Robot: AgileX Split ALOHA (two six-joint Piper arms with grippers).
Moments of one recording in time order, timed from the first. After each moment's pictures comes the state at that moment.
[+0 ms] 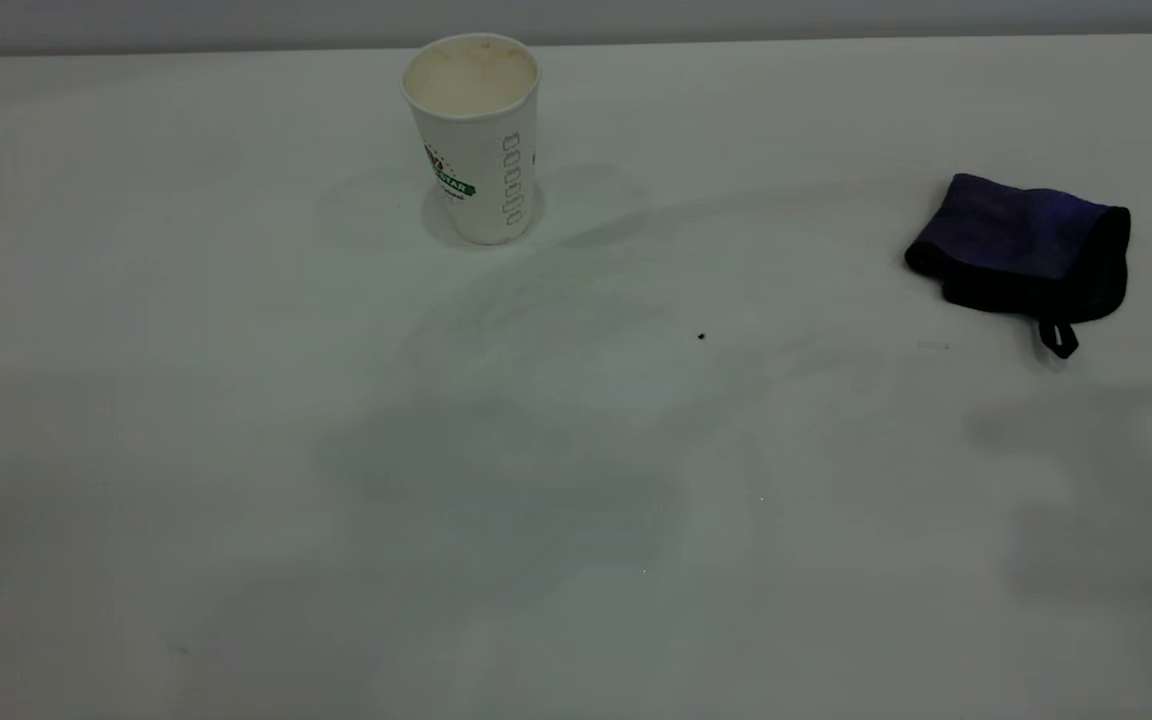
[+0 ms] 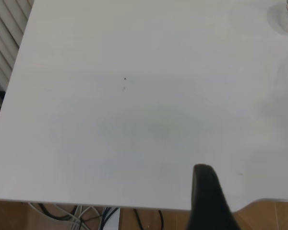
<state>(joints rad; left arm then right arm) 0.05 -0.01 -0.49 0.02 1.13 -0.01 0.14 1.20 -1.13 0.08 1.23 -0.08</state>
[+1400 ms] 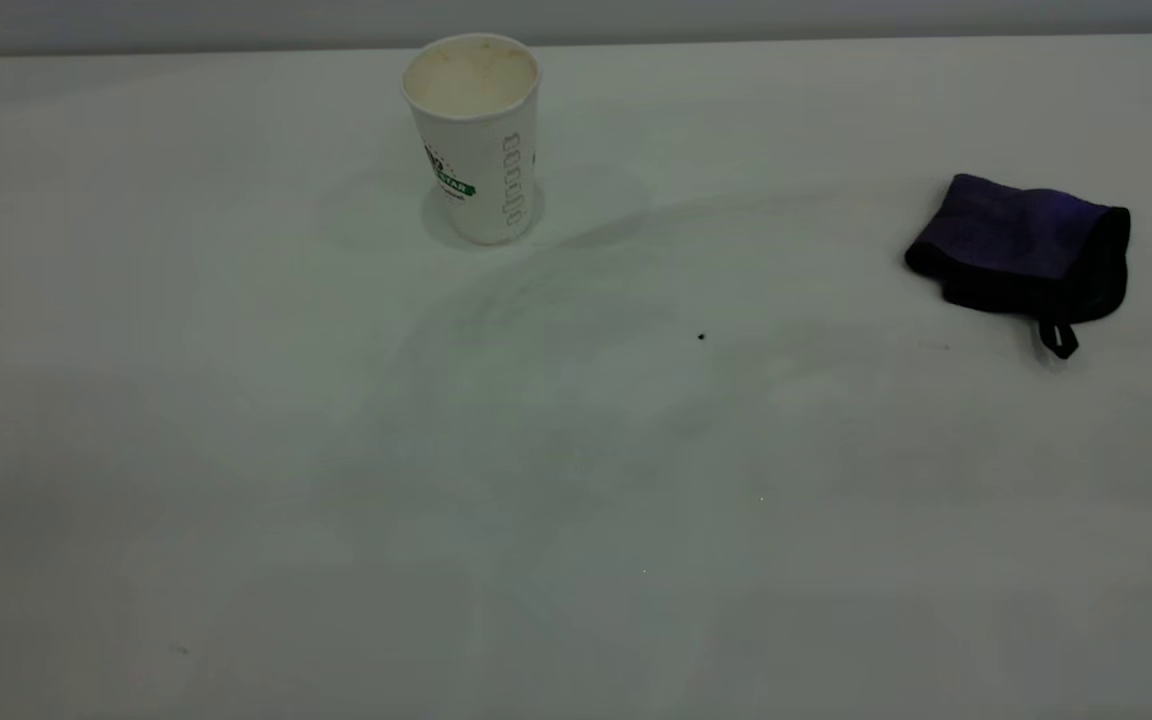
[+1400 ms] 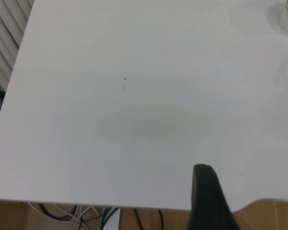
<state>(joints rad) 0.05 -0.01 -0.49 0.02 1.13 -0.01 -0.01 0.08 -0.47 0.02 1.14 -0.06</state>
